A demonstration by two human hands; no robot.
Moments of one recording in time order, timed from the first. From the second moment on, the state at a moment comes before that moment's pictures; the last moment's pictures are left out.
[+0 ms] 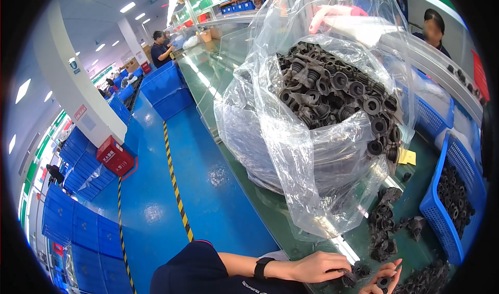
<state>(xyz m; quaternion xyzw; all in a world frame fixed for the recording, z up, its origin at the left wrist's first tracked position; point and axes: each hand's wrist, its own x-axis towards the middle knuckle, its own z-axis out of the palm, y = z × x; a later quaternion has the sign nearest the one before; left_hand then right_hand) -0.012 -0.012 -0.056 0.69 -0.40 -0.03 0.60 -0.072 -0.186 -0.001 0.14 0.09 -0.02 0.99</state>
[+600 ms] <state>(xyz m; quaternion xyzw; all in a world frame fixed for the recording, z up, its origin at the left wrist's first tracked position) -0.014 -0.013 -0.058 0.70 -0.40 -0.04 0.60 -0.073 -0.192 -0.002 0.14 0.08 -0.01 0.99</state>
